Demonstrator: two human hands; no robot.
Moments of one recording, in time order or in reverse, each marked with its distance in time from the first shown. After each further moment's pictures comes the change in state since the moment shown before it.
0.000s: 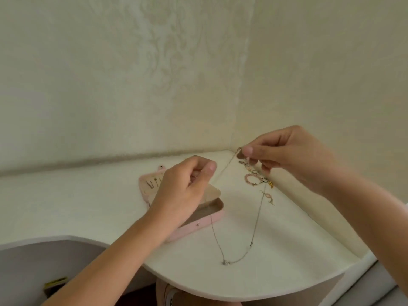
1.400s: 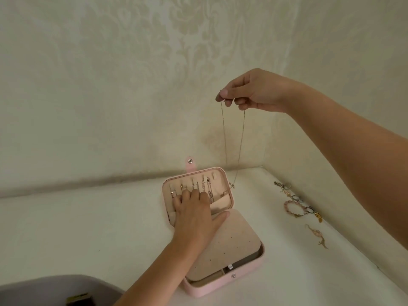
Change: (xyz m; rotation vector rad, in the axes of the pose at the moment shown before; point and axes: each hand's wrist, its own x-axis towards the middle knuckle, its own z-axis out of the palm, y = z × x) left_hand 0.065 -0.121 0.012 1.006 -0.063 -0.132; right_hand 0.241 -0.022 0.000 -0.095 -0.227 -0.081
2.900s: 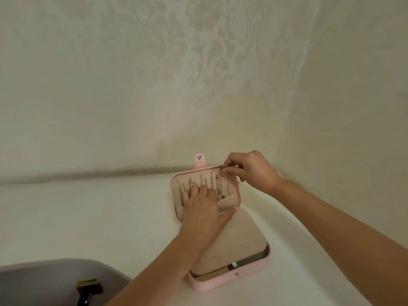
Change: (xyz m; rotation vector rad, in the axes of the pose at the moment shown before) left_hand 0.002 0.000 0.009 -0.009 0.200 0.057; right_hand -0.036 0.123 0.105 -0.322 0.120 -0.256
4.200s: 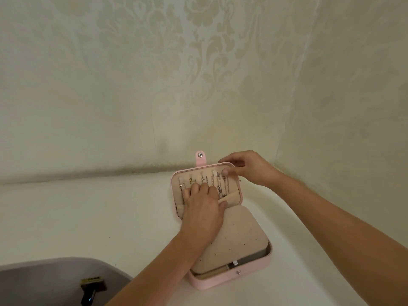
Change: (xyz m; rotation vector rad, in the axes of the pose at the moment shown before) left_hand 0.001 -0.005 0.018 0.070 0.234 0.041; right_hand 0.012 0.021 0.009 0.325 -0.121 0.215
